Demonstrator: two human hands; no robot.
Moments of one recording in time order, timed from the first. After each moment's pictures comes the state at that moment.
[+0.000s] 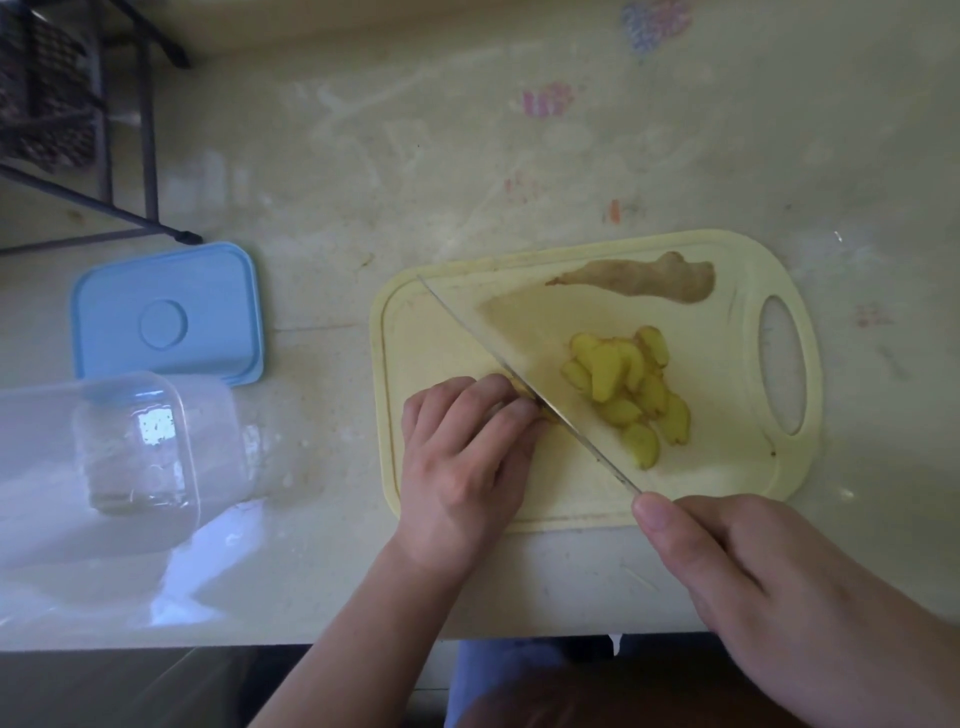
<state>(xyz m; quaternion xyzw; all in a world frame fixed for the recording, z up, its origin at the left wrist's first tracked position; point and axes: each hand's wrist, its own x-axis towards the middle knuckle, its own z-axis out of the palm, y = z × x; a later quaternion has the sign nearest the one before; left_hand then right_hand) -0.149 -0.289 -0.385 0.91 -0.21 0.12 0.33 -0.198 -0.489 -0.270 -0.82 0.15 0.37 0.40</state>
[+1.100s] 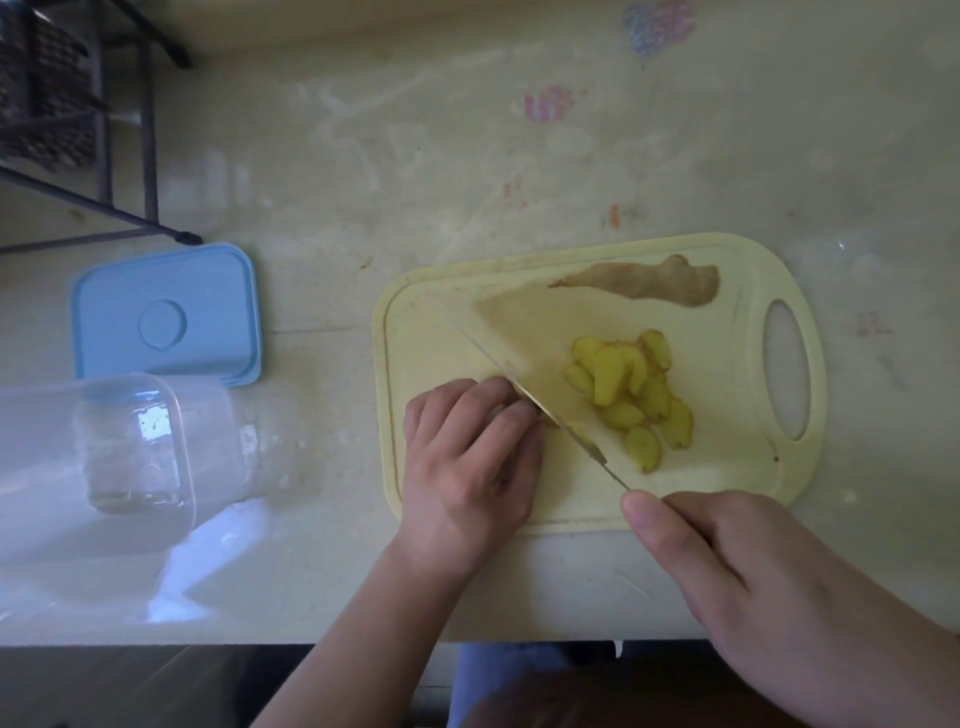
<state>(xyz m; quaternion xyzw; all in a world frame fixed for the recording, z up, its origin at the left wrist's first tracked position) -0.147 -0.297 -0.380 0.91 -0.21 0.11 0.33 -0.191 -0.492 -0.273 -0.83 0.13 0.36 0.40</state>
